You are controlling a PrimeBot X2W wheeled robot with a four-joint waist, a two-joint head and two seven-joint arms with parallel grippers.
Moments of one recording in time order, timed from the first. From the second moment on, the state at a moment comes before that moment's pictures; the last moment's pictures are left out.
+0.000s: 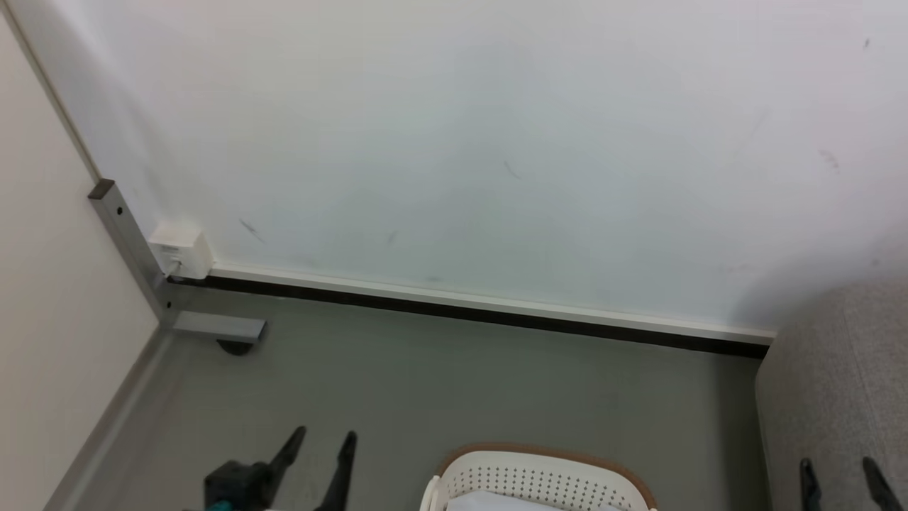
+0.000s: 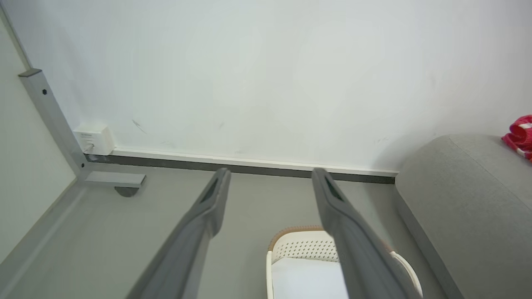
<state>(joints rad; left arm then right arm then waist) -0.16 0.38 -0.65 0.22 -0.62 0.21 -0.26 0.19 -0.07 -0.15 0.07 0.11 0.13 -0.26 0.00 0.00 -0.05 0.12</state>
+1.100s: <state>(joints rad) 0.05 0.15 -0.15 0.34 -0.34 -0.08 -0.23 0.20 -0.03 -0.13 0.17 0.24 0.13 -0.23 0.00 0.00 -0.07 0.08</state>
